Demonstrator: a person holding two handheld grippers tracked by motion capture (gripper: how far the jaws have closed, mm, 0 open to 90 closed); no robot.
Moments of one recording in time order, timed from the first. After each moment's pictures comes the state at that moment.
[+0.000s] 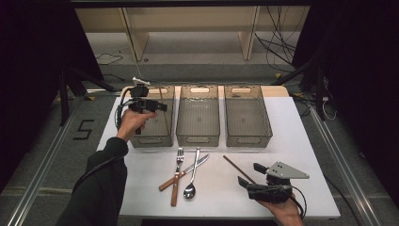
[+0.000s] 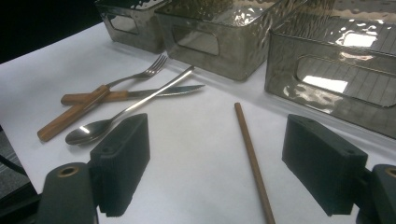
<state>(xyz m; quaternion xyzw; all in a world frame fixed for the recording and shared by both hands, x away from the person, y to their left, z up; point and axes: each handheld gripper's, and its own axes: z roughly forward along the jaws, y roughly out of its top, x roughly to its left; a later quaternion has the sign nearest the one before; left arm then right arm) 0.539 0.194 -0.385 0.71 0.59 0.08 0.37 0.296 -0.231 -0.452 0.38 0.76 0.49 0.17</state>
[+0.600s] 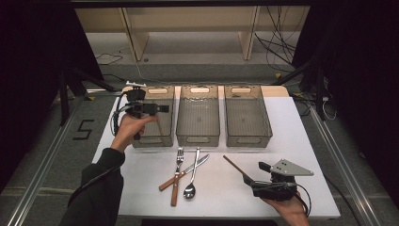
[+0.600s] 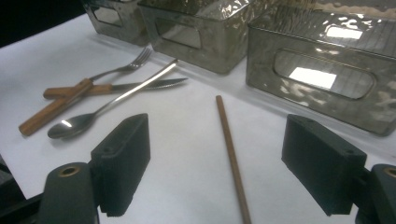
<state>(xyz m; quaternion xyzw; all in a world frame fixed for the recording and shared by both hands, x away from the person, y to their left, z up) 0.498 0.192 -0.372 0.70 0.56 0.09 0.44 0.300 -0.243 -0.447 0.40 0.77 0.47 0.18</state>
